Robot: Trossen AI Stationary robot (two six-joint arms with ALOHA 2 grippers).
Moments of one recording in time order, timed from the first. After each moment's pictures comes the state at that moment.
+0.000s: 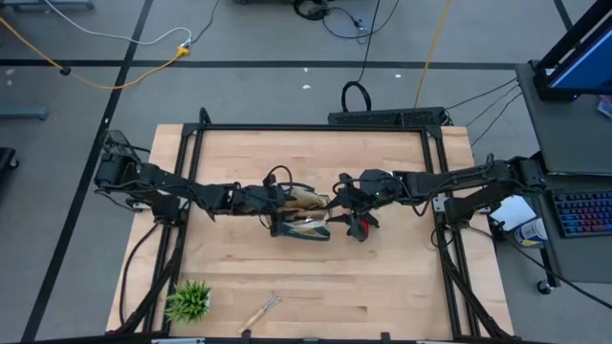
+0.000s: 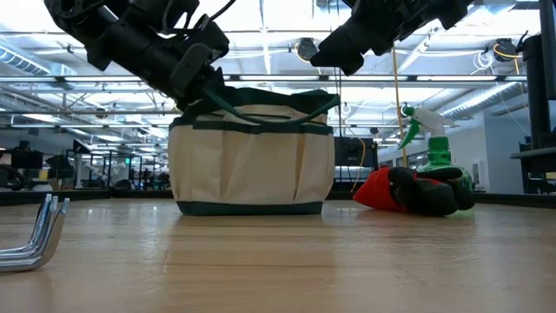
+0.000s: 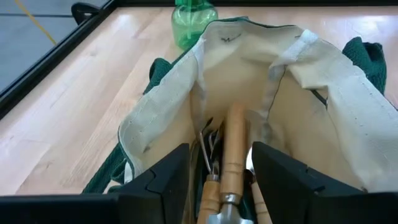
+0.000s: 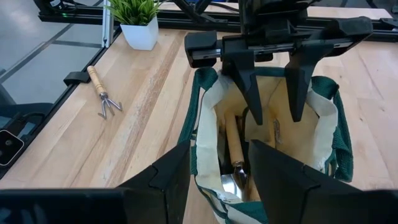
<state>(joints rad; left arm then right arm) -0.05 1.47 0.65 0.33 -0.22 -0.05 0.01 1.33 0.87 -0.01 -0.18 -0.04</state>
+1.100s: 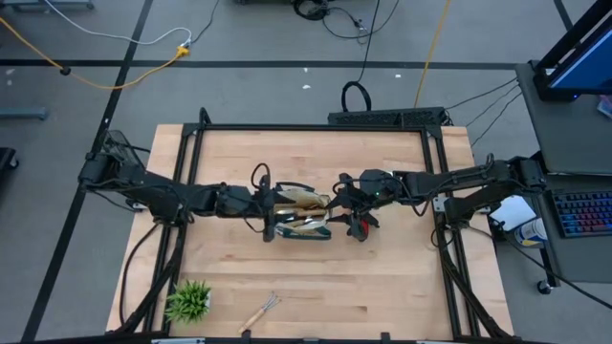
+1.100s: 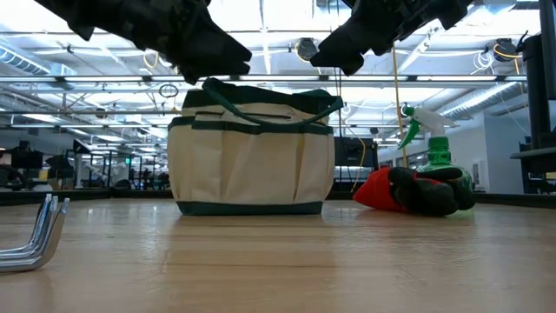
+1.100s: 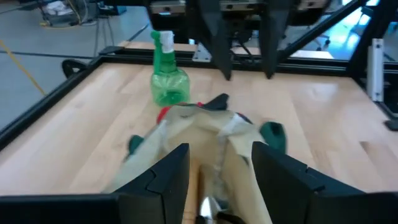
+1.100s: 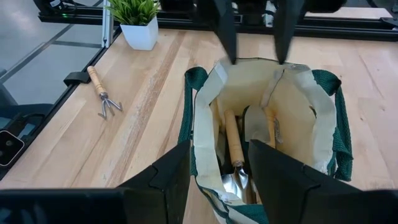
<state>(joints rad) -0.14 1.31 0.65 0.36 -0.22 -0.09 0.01 1.33 0.87 -0.01 -0.18 -0.04</state>
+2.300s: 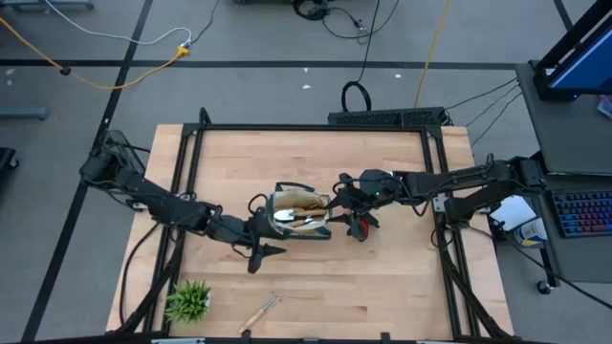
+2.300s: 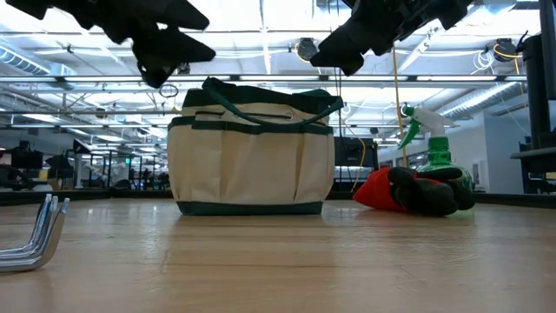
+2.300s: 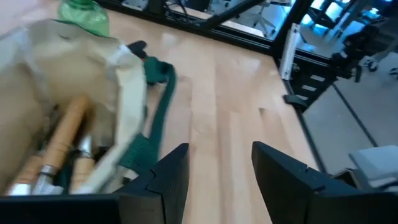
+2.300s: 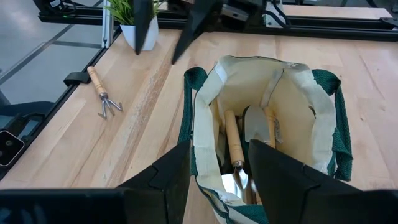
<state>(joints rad) -0.39 1.31 0.65 0.26 -0.22 -0.43 0.01 1.33 0.87 -0.01 -0.18 -0.04</state>
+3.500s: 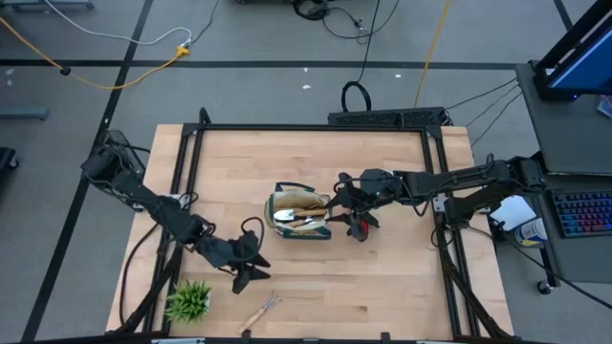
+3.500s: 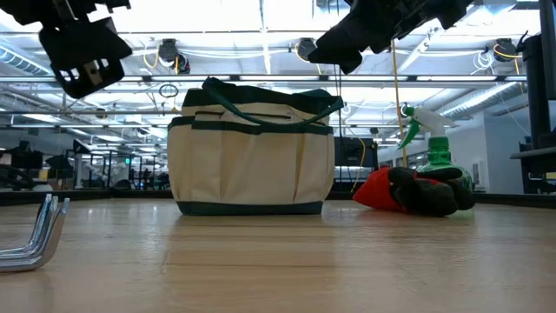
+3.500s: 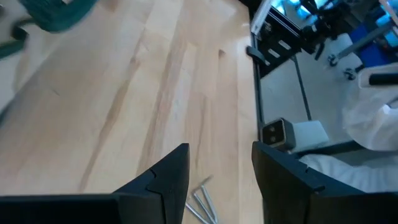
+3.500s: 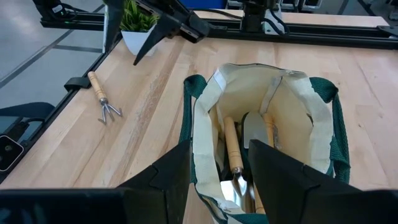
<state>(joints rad) -0.59 1.31 0.65 0.13 -0.20 -0.83 0.01 1.33 0.87 0.01 -0.18 -0.04</state>
